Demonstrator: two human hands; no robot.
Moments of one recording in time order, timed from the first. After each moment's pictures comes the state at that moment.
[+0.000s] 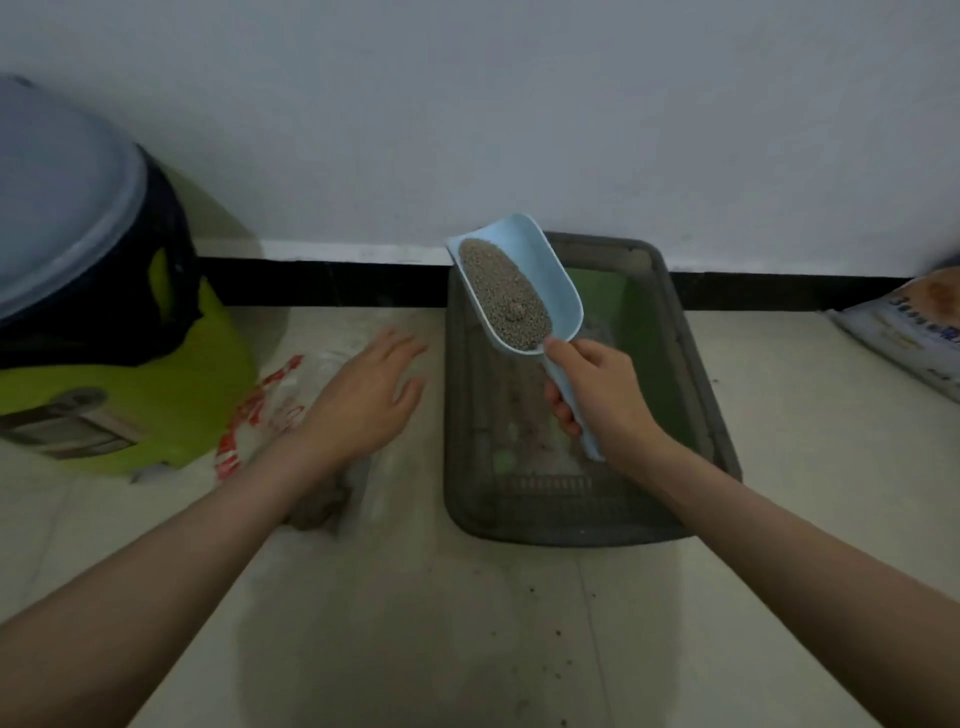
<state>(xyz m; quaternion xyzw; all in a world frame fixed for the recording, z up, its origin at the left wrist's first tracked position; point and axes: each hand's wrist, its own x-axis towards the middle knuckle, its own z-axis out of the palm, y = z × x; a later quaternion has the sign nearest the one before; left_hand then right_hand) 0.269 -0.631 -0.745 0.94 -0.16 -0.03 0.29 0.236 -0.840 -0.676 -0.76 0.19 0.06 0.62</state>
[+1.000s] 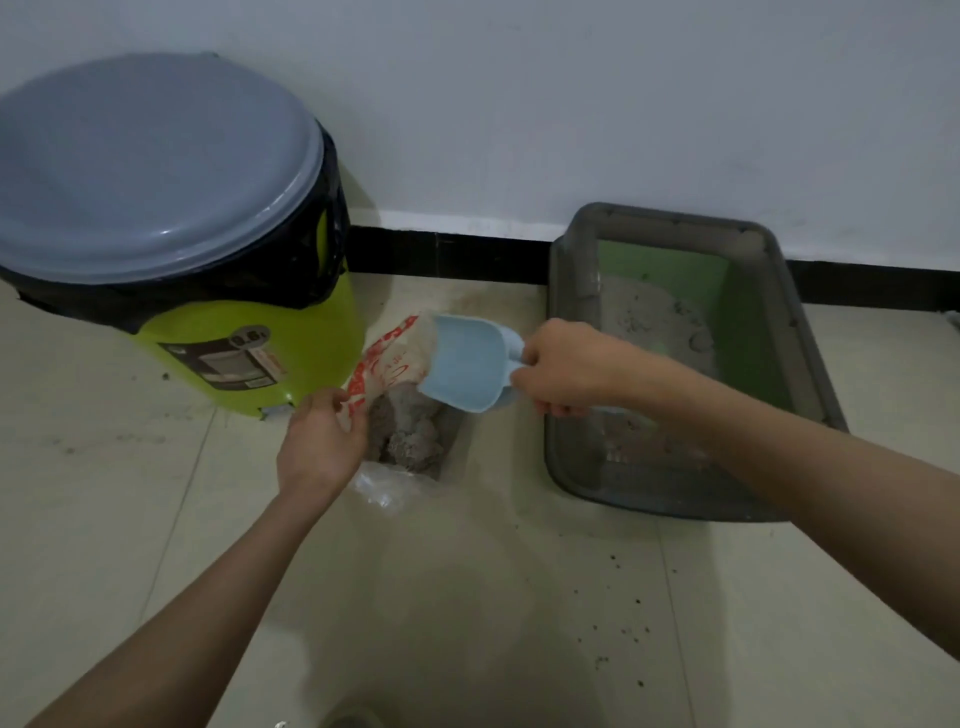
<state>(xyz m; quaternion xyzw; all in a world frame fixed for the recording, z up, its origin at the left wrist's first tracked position) 0.193 -0.518 -0.791 0.93 0.20 0.00 0.30 0.235 -0.737 -0.636 -0.94 -0.08 0.29 0.16</state>
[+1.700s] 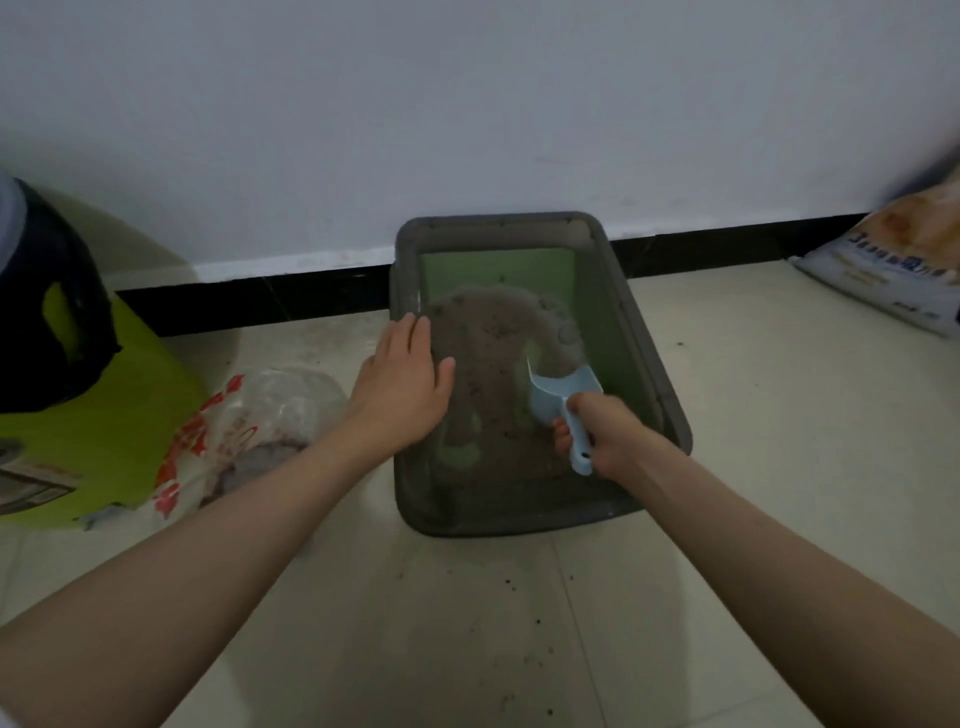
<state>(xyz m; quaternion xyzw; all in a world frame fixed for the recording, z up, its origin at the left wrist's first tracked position) 0.277 -0.739 -0.734 0.97 -0.13 -0.09 0.18 0.230 -0.924 -0.737 -0.58 0.46 0.15 0.66</state>
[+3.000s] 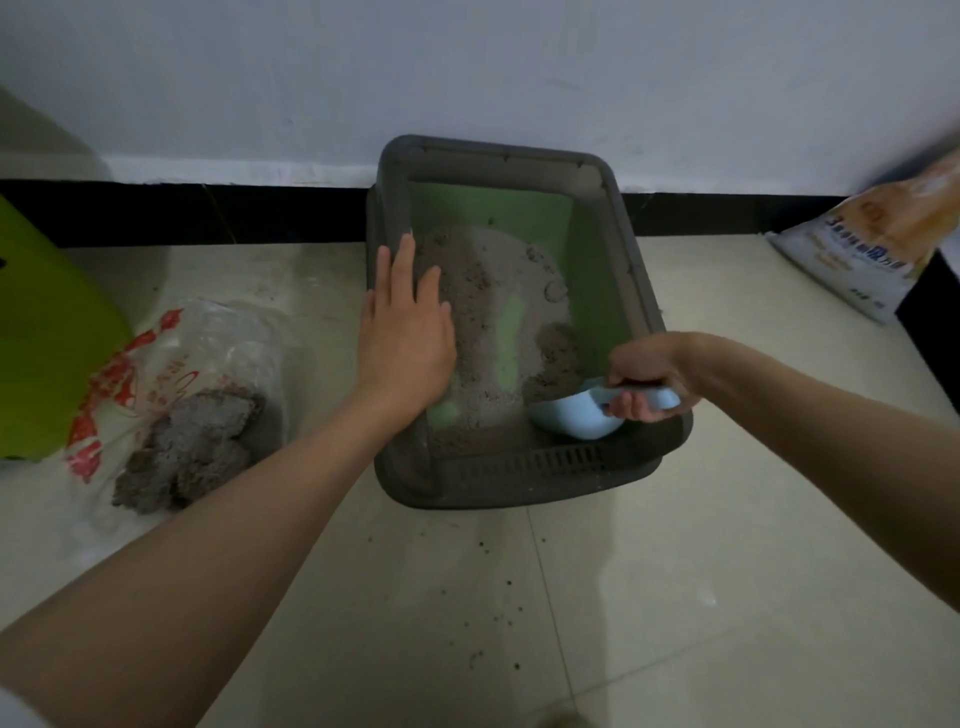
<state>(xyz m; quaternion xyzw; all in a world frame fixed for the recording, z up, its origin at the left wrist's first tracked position) 0.287 -0.750 -0.764 0.96 -0.11 -0.01 0.27 0.268 -0.971 -0.709 -0.64 0.46 0.48 0.38</state>
